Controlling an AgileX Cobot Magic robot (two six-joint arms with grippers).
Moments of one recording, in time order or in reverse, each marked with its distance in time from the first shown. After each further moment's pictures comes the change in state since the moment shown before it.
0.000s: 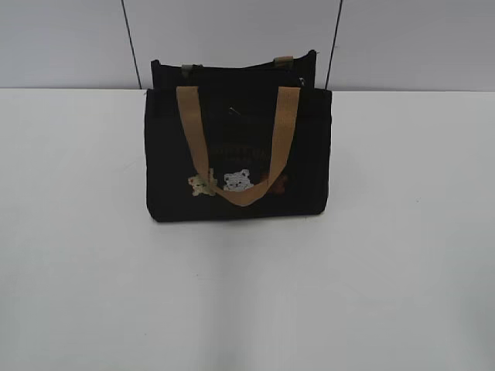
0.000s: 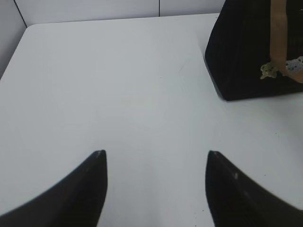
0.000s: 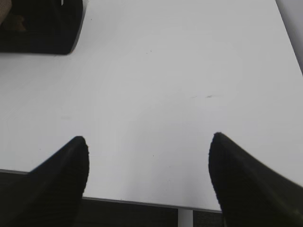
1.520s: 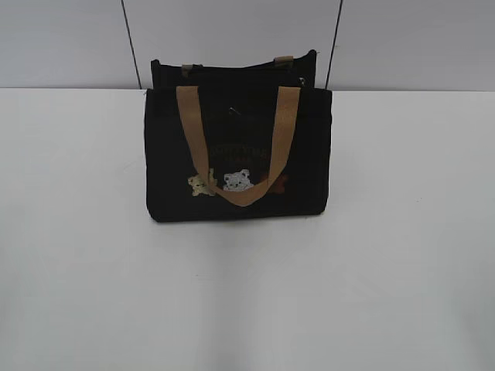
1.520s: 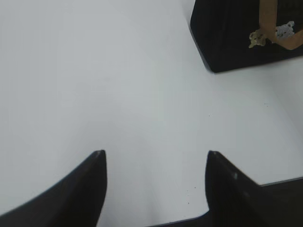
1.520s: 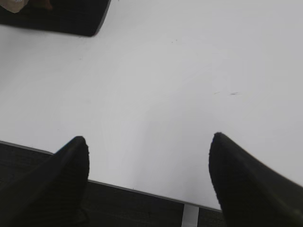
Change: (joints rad) left arm -0.090 0.136 -0.005 0.017 0.001 0.000; right arm 0.122 0.061 0.000 0.003 0.004 0.000
